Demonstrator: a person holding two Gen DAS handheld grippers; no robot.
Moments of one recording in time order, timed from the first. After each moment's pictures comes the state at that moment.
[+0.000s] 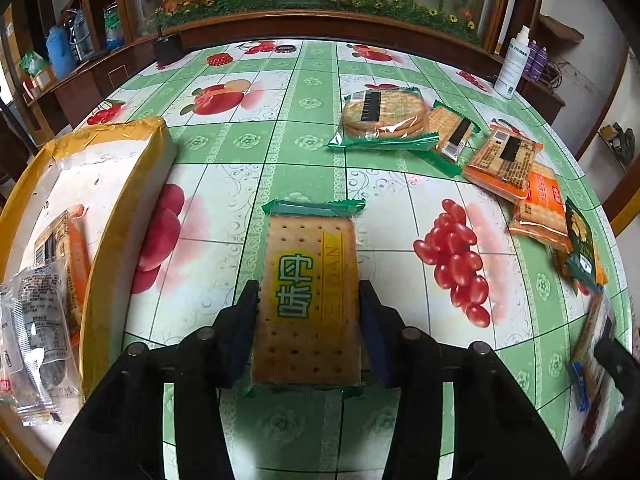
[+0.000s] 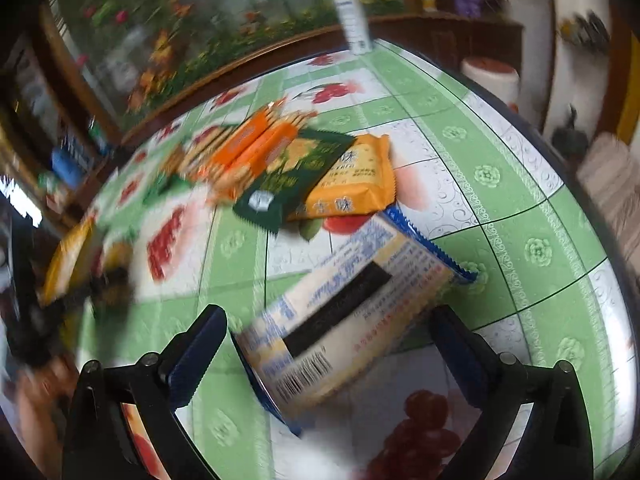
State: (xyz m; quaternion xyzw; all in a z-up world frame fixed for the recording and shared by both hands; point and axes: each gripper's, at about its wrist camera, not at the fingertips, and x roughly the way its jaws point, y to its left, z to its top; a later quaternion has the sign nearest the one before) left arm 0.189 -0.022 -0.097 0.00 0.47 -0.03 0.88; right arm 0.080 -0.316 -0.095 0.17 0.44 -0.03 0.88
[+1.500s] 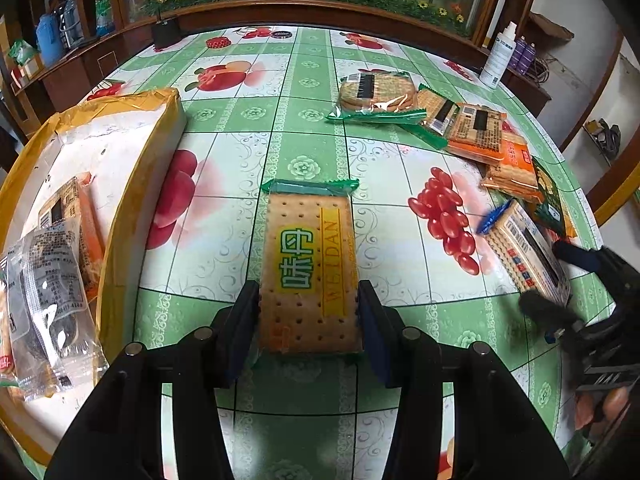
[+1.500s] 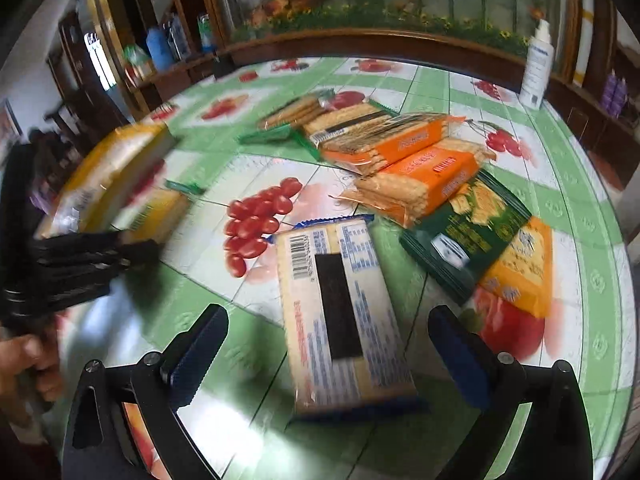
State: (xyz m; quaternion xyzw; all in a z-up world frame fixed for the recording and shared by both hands) left arm 0.166 -0.002 -0.096 -0.02 0.49 -0.06 0.87; right arm 0.143 -0.223 -0.088 -0.04 0.46 0.16 0.87
